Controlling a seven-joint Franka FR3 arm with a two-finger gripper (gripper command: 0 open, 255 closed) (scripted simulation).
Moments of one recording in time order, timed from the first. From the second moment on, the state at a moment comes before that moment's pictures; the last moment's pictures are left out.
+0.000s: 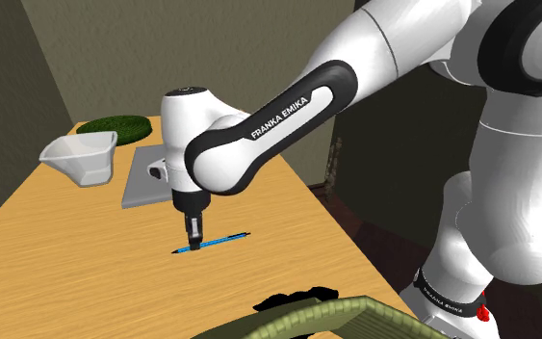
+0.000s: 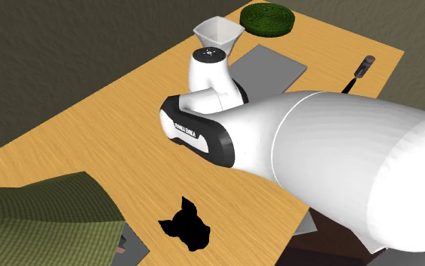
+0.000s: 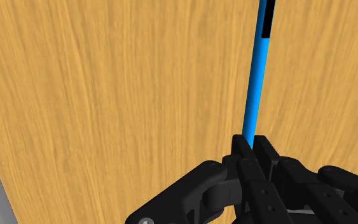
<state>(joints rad) 0.37 0.18 0.20 -2.04 0.04 2.29 -0.46</state>
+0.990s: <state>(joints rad) 0.36 0.10 0.20 -1.94 0.05 2.11 -0.47</state>
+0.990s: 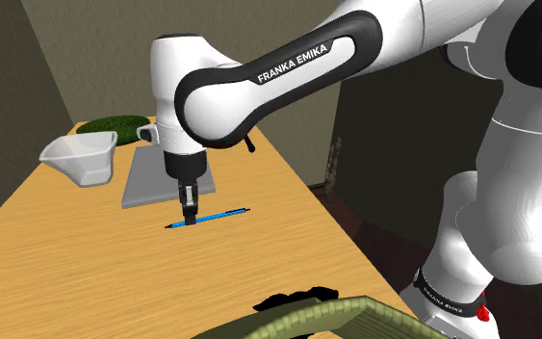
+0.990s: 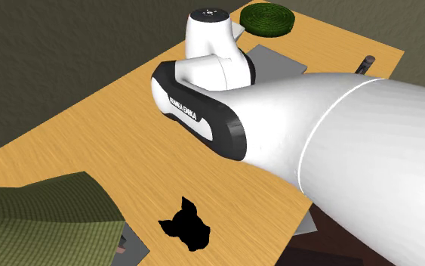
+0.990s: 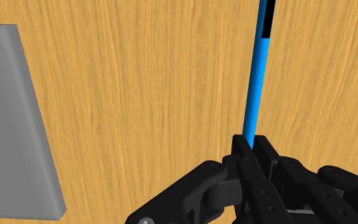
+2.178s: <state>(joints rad) 0.30 0.03 0.14 -1.85 0.07 1.94 -0.58</state>
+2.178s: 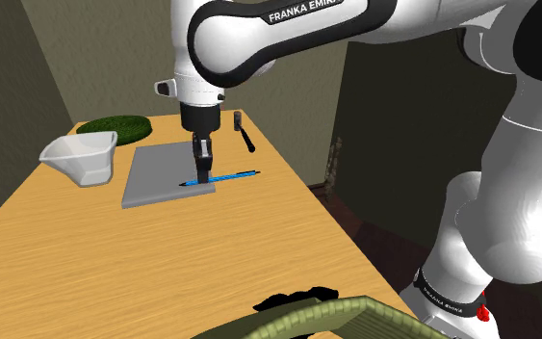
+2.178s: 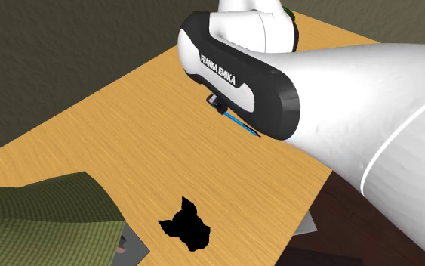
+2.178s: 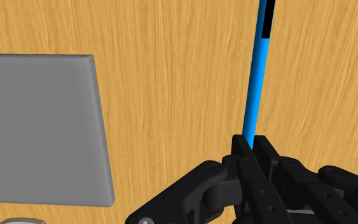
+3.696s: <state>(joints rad) 0.02 0.18 -0.10 -1.64 0.12 1.84 -1.10</state>
